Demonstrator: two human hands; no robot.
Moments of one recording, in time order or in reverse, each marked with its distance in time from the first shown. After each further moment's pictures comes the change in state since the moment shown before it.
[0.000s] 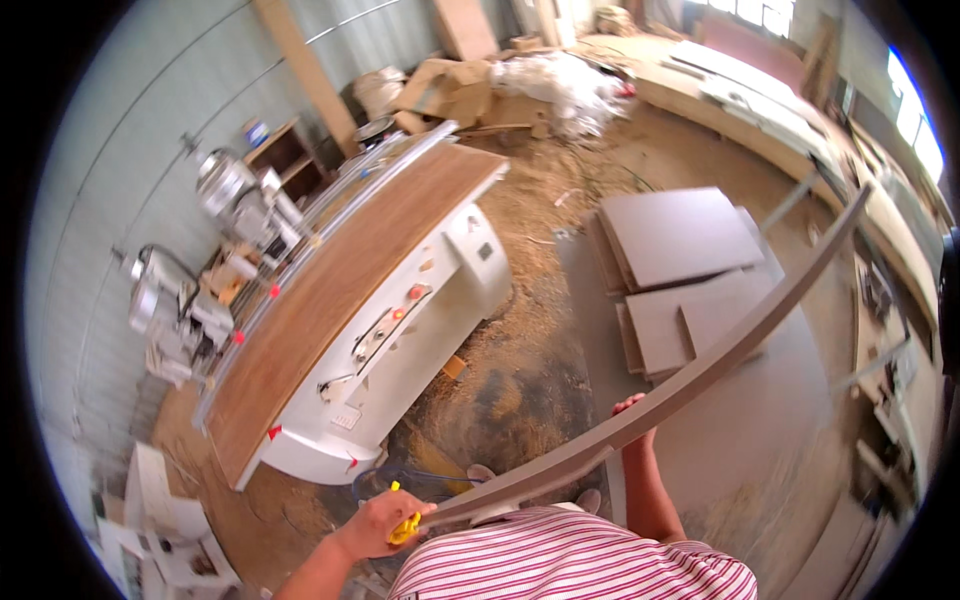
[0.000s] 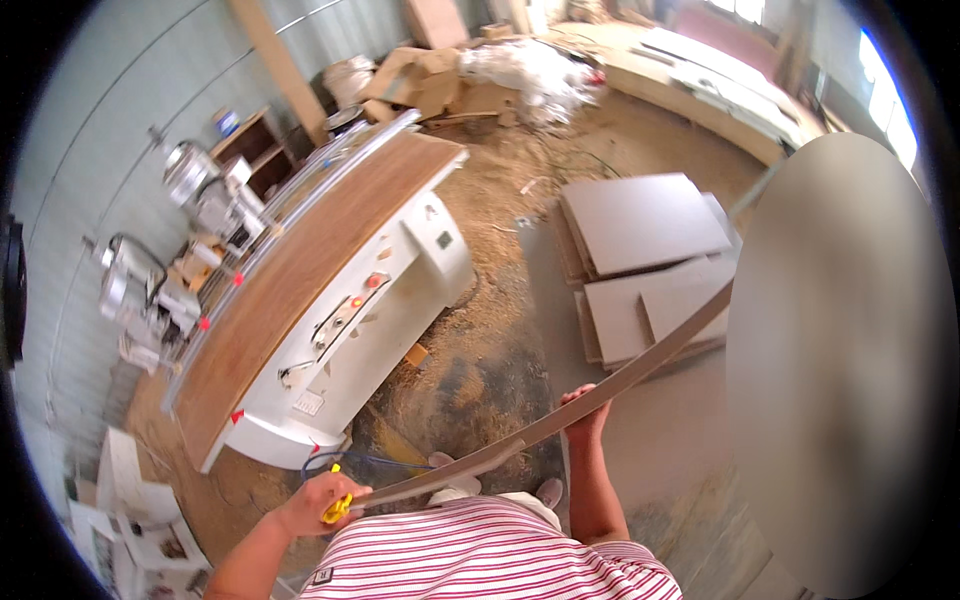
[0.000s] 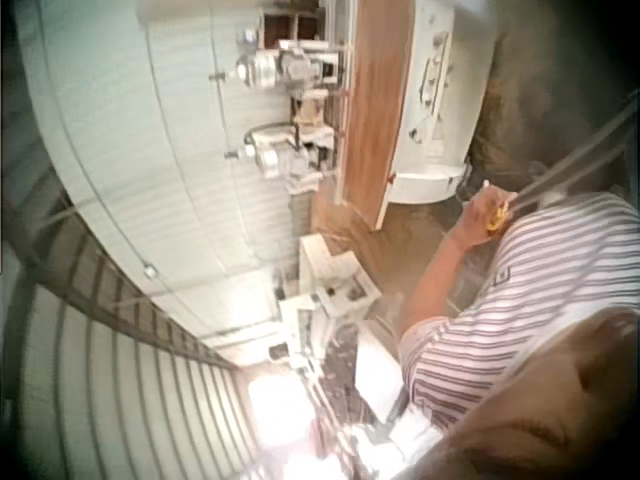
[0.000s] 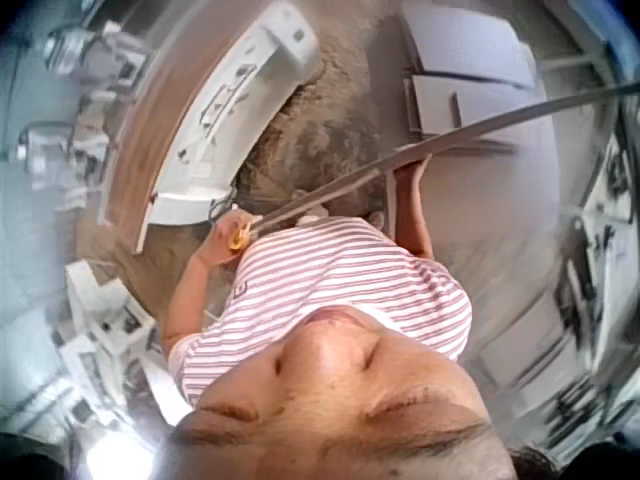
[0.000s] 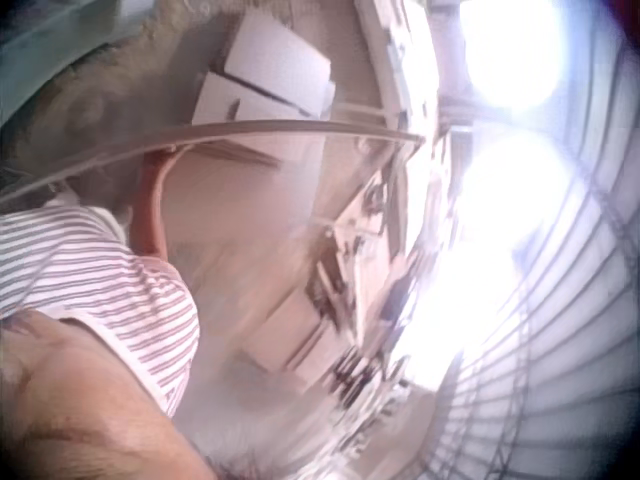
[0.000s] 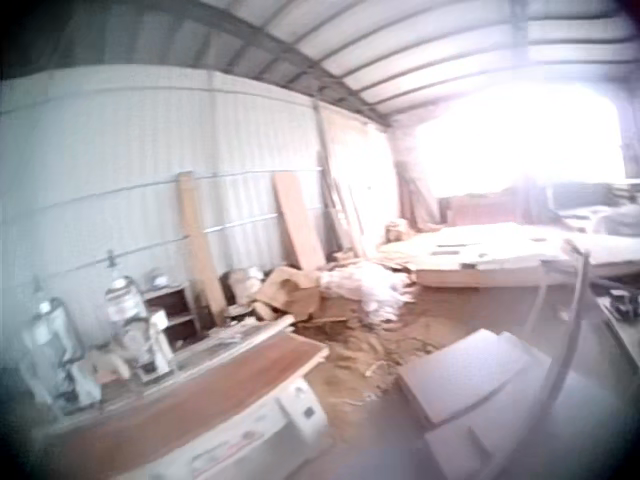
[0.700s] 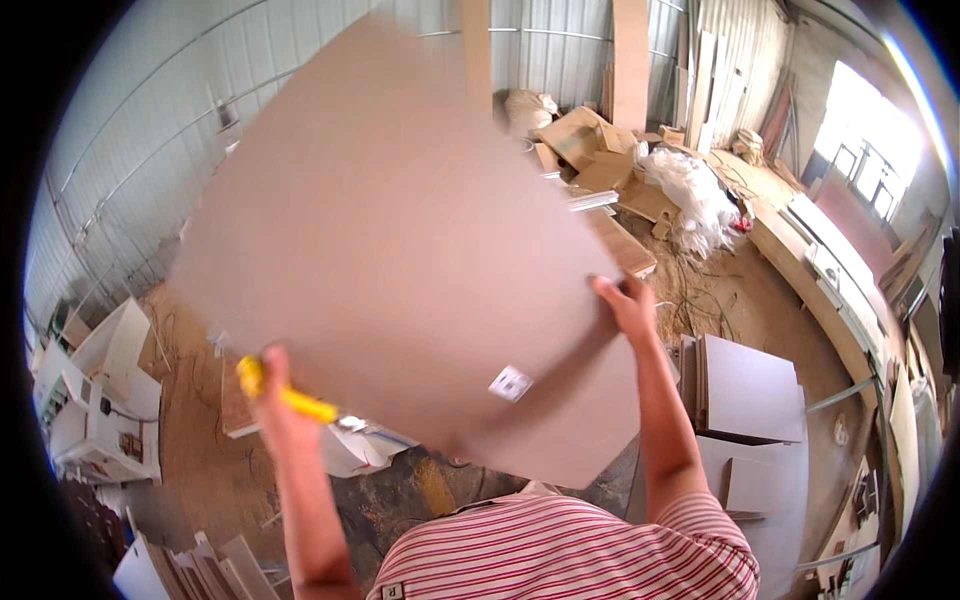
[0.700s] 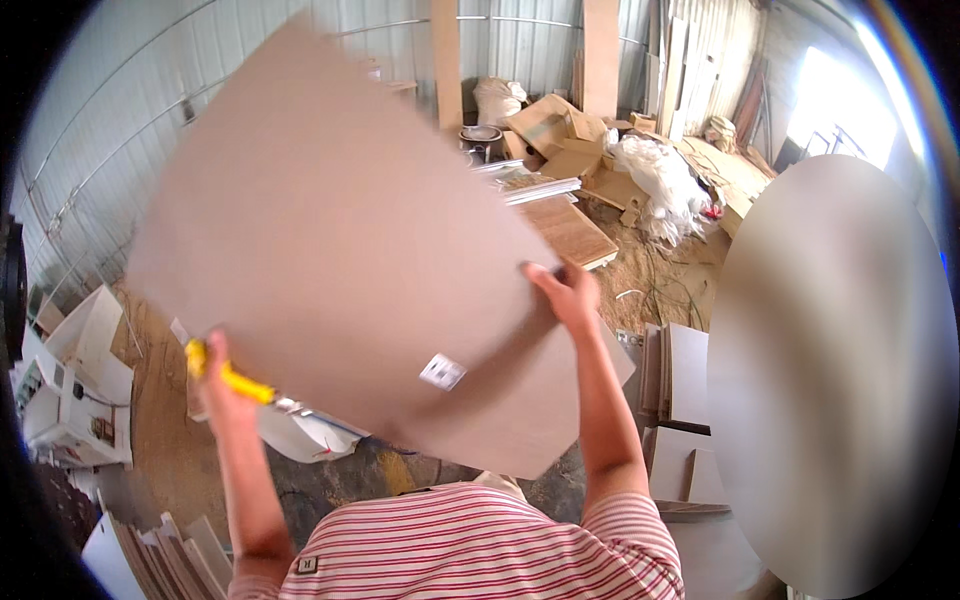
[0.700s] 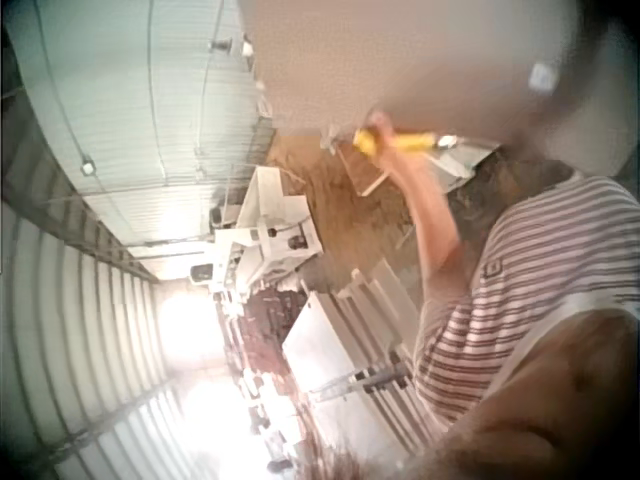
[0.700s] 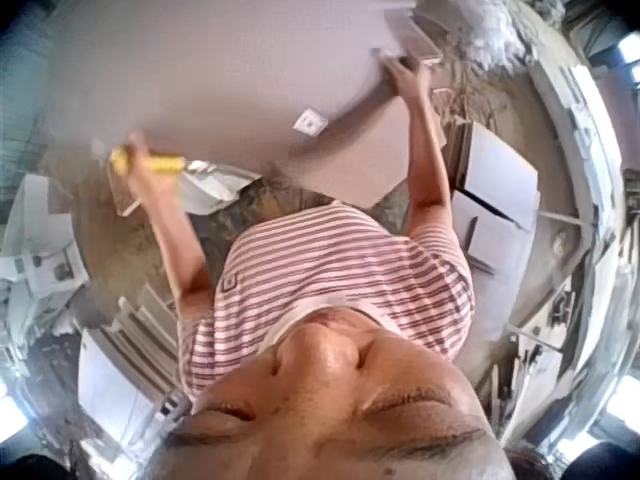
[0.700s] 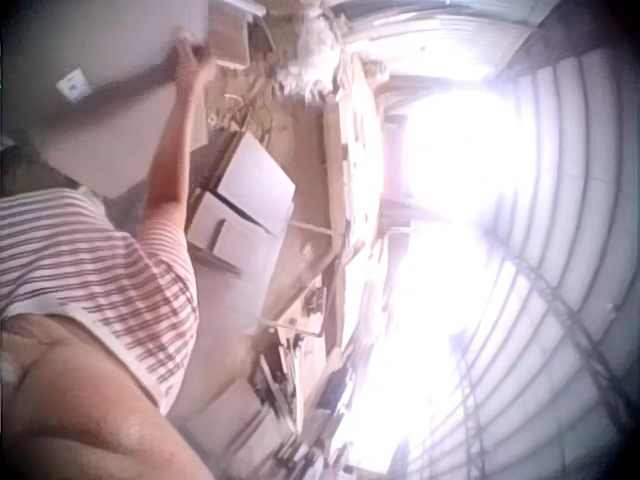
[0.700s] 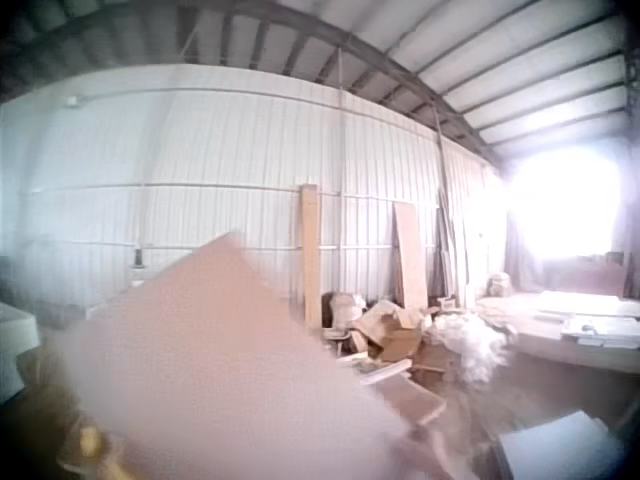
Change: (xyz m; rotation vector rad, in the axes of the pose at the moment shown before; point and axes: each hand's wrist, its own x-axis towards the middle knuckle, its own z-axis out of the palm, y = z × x) left_hand -0.061 -0.162 -0.243 -0.903 1.990 -0.256; right_hand 0.148 0.243 0.528 -1.619 -0.638 -0.511
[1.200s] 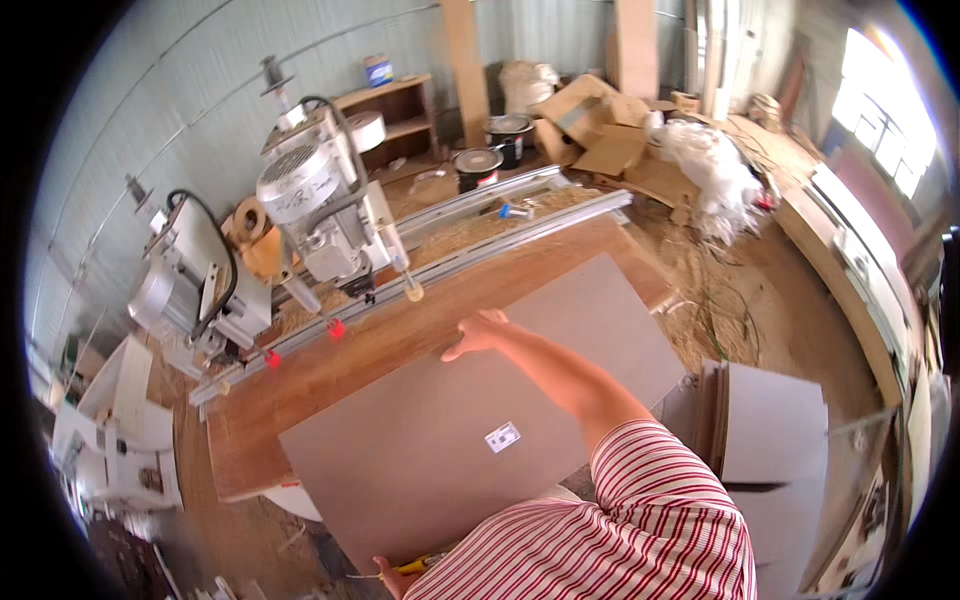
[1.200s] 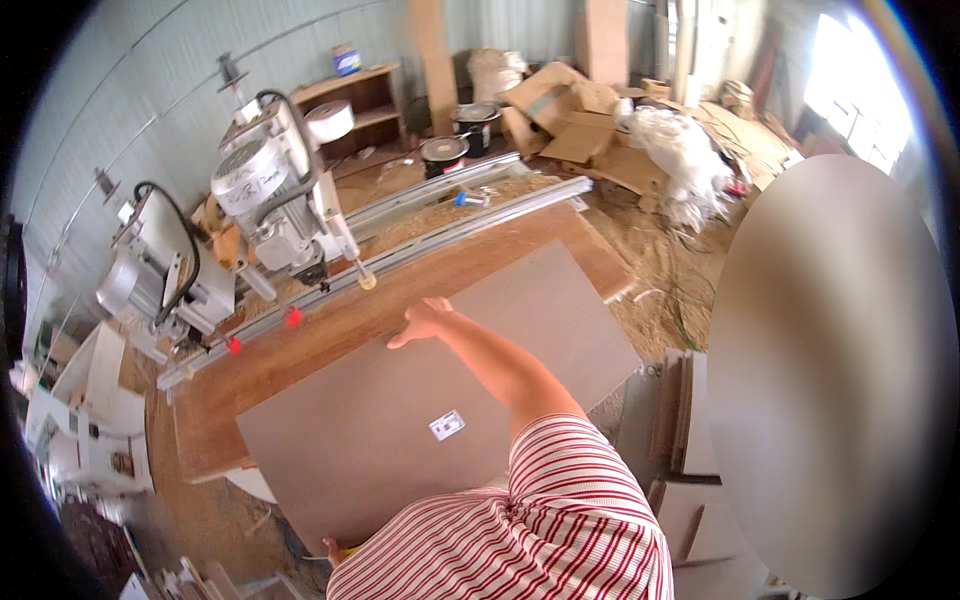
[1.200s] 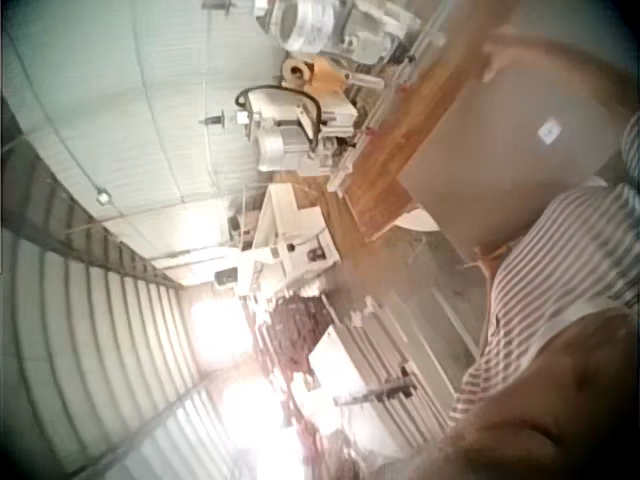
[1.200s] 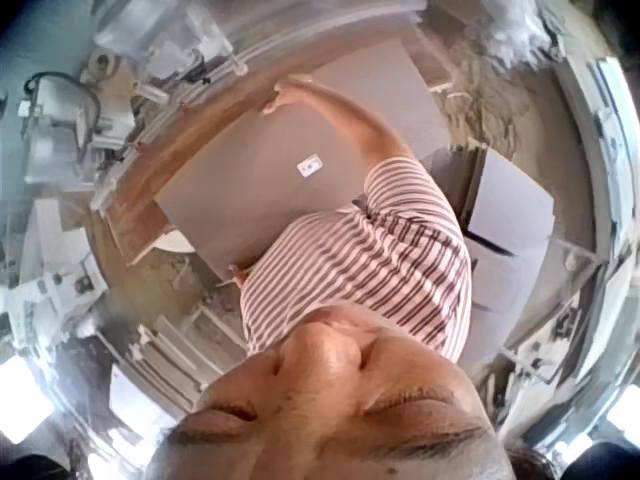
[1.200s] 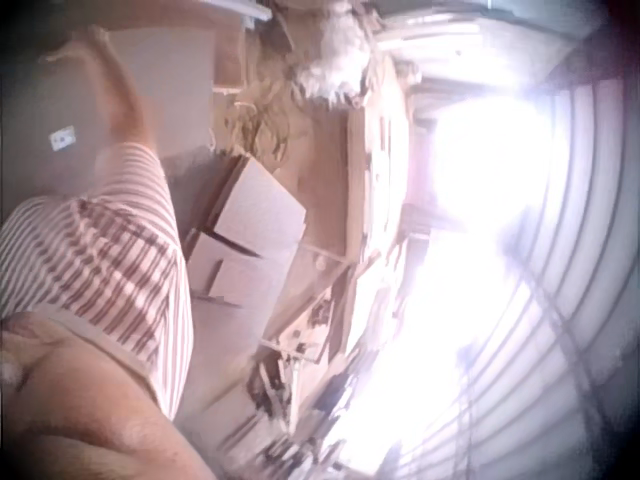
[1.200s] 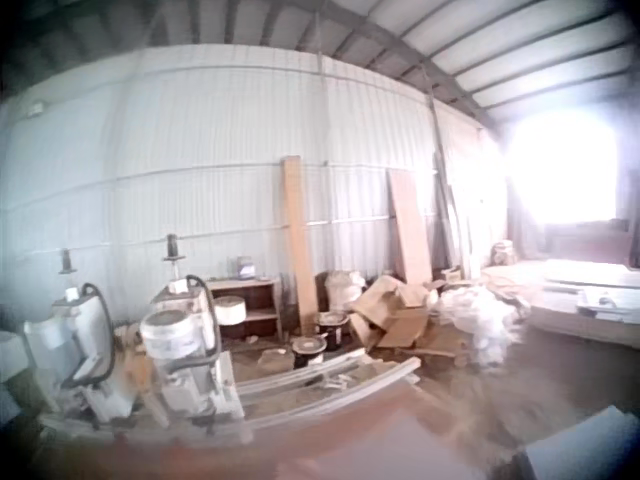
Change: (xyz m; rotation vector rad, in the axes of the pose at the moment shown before) left_hand -0.113 -0.295 -0.081 0.011 0.577 -0.662; right_hand 0.232 0.077 0.295 -0.608 -1.036 -0.314
